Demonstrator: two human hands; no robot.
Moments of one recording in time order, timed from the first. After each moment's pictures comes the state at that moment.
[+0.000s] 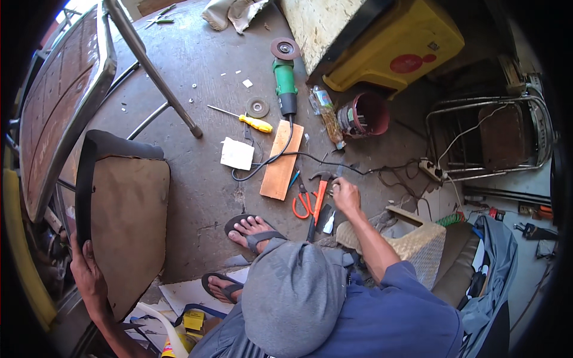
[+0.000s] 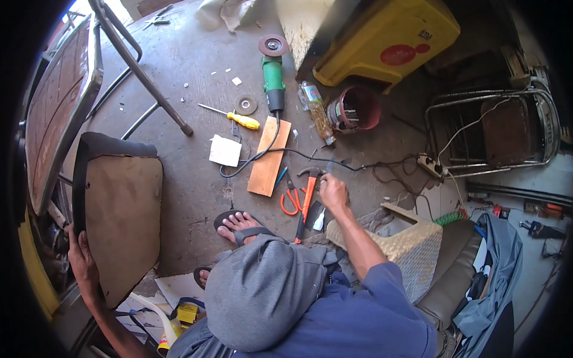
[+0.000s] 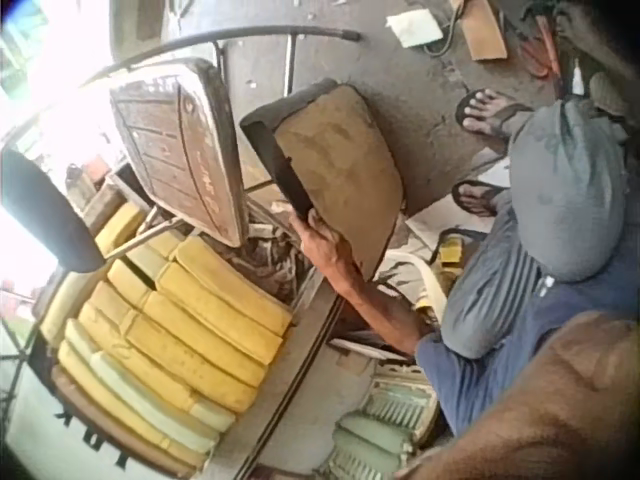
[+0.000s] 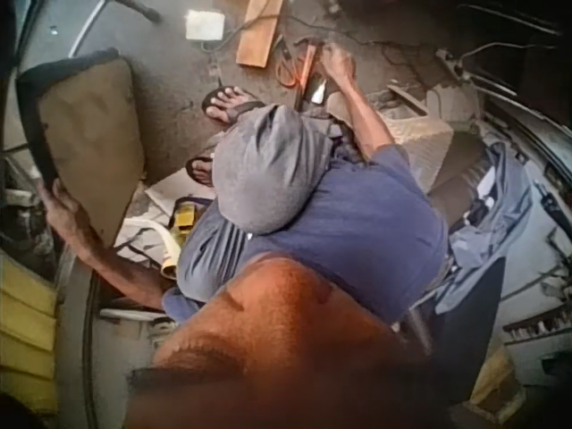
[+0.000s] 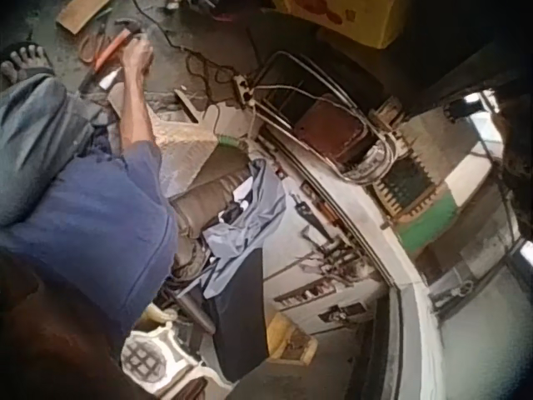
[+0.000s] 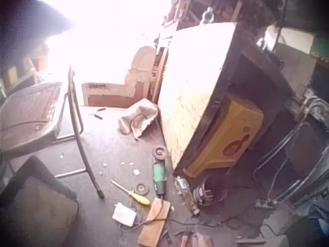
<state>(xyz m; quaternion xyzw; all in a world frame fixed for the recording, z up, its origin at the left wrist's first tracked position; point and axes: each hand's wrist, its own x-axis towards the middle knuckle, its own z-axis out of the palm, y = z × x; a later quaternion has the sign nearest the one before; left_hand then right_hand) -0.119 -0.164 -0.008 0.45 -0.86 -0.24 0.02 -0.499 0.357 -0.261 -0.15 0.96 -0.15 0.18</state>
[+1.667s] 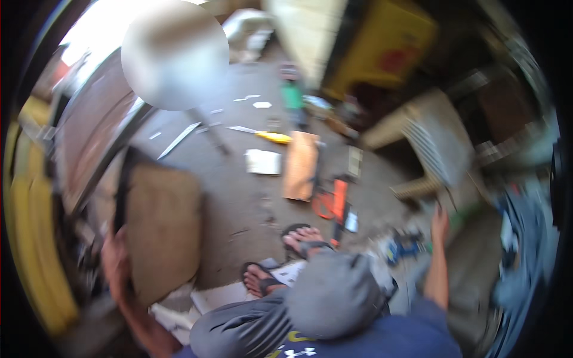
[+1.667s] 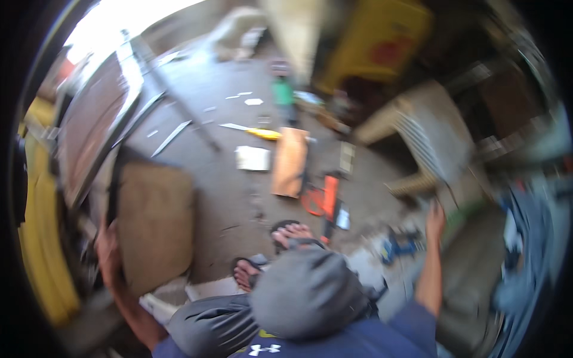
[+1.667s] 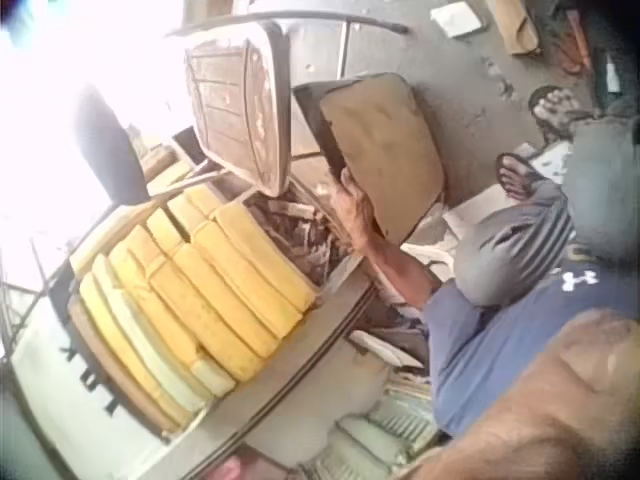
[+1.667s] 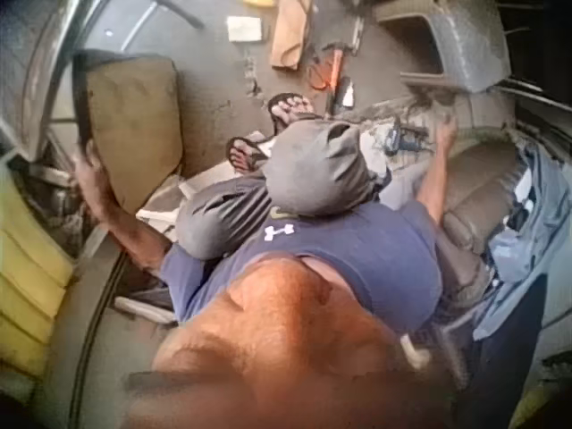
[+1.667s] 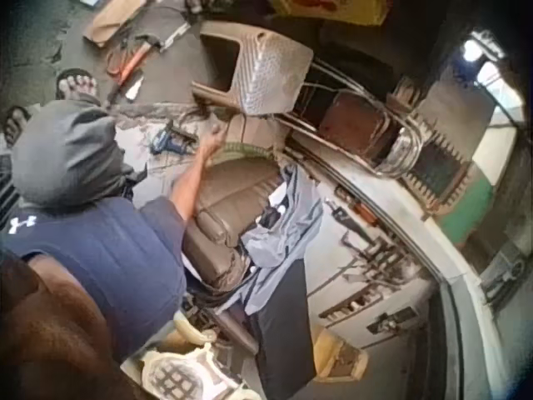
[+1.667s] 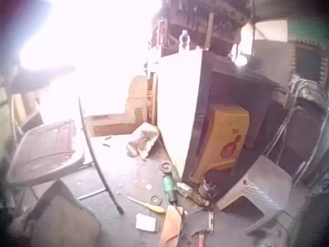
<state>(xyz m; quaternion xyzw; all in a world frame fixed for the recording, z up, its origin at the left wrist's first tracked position) -0.097 -0.194 -0.023 0.42 -0.88 -0.21 0.01 -0.482 0.671 -0.192 0.05 0.99 -0.13 -0.04</state>
